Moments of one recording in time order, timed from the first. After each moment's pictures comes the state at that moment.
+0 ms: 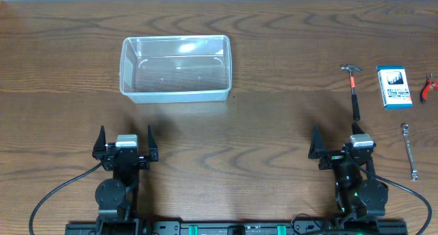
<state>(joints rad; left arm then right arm) -0.02 0.01 0.02 -0.11 -0.08 0.14 0.00 0.01 0.01 -0.06 -0.10 0.07</state>
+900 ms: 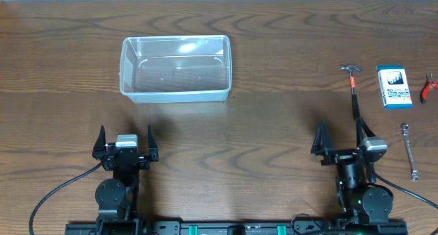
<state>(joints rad) -0.02 0.01 0.02 -0.11 -0.08 0.14 0.00 0.01 0.01 0.13 -0.11 0.24</state>
